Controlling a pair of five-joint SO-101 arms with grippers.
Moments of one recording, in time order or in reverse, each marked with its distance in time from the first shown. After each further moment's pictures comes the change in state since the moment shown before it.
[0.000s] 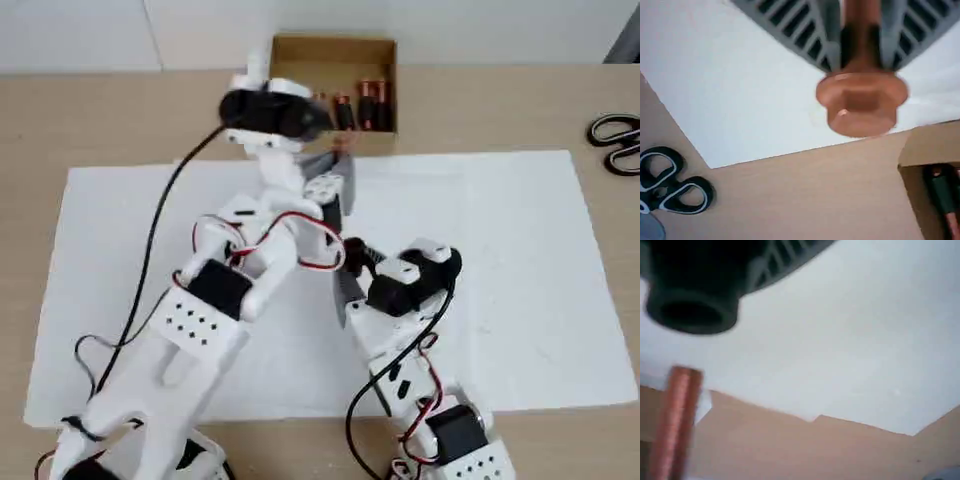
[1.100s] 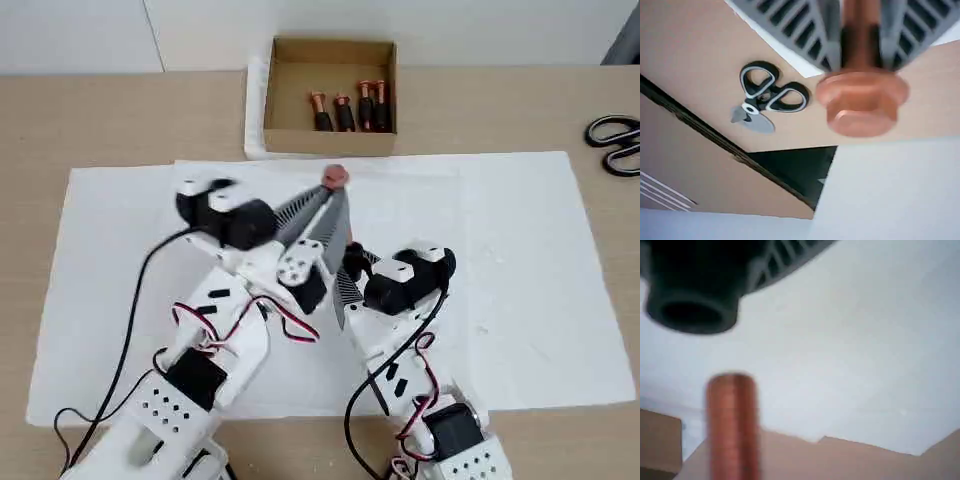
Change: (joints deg) left arm 5.9 -26.9 31.5 -26.2 -2.3; right arm -0.1 0.0 1.9 0.0 0.0
